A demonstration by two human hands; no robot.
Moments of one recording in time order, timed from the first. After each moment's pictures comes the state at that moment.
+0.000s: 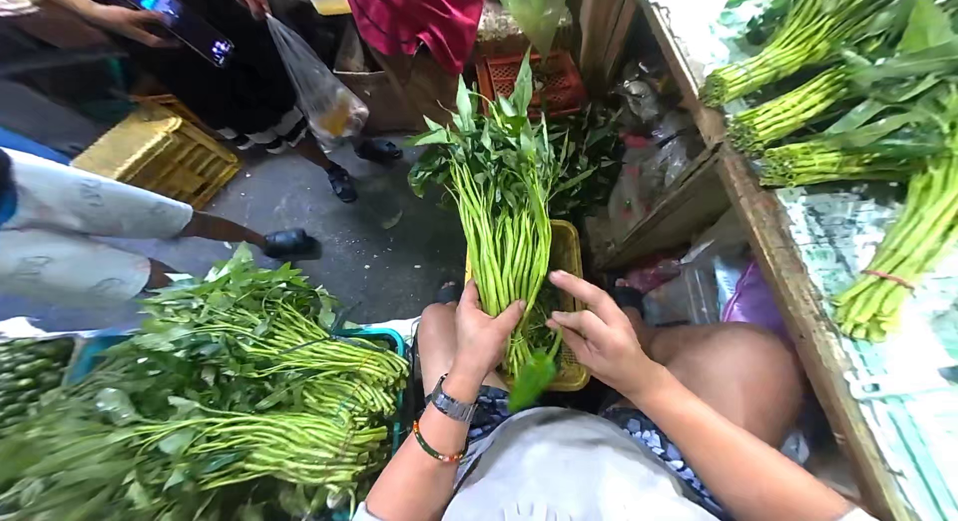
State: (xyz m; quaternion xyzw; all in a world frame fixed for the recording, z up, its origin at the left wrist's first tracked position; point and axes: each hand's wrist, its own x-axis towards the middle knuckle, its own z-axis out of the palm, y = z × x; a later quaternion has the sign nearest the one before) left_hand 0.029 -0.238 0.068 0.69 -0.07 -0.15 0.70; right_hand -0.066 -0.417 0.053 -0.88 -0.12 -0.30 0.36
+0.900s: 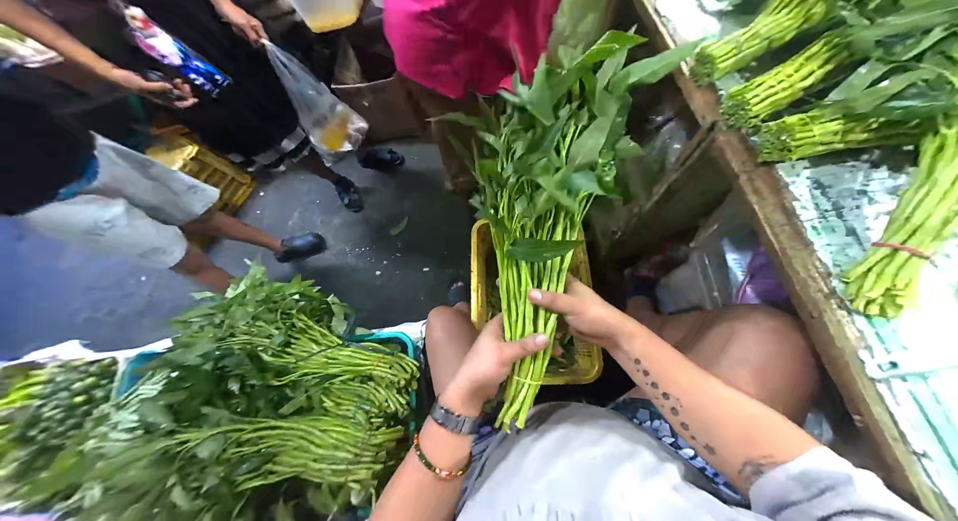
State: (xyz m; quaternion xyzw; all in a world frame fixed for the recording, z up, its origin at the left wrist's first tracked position) left_hand 0.006 -0.224 0.077 0.56 -0.08 -0.45 0.70; right_hand -0.029 -0.413 0.069 -0.51 0.12 0.08 0.85
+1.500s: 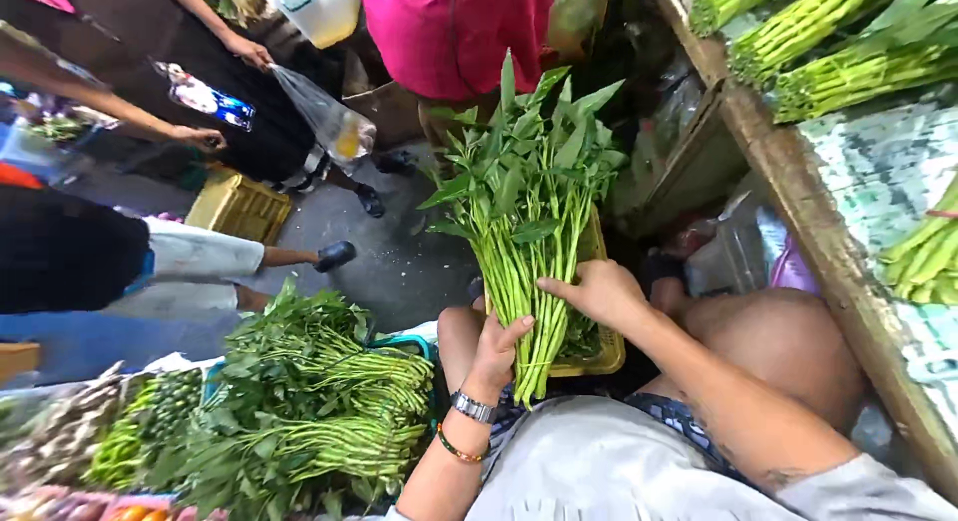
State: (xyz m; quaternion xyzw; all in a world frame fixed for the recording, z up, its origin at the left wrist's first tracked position) left_hand 0.001 -0.255 0.045 0.60 0.01 -0.32 0.74; right_hand -0.030 -0.460 0.074 -0.86 0.25 0.16 0.41
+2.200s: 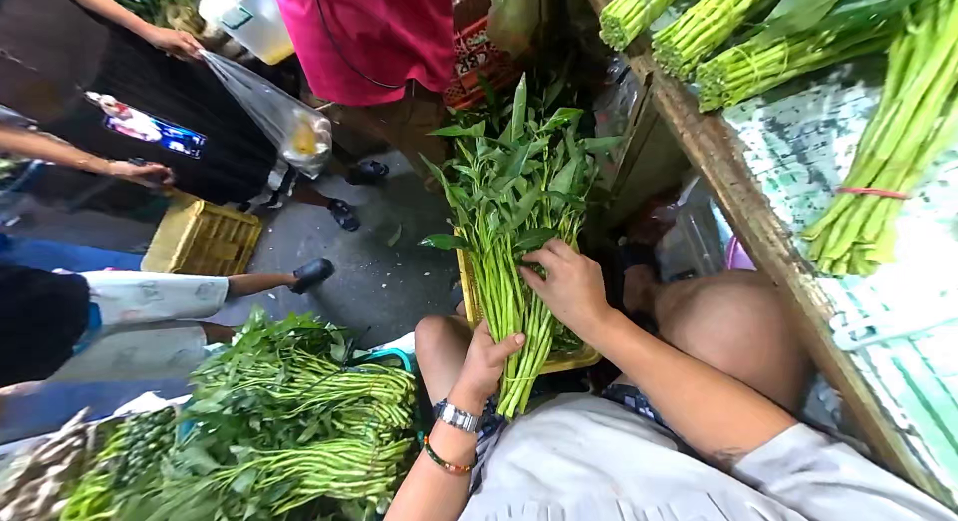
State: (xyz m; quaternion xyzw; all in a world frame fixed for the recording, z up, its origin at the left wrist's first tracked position) left_hand -0.009 -0.260 0.024 0.59 -0.08 -0.38 0.70; right_hand -0.037 -0.450 0.037 -0.91 0.18 -0.19 0.32
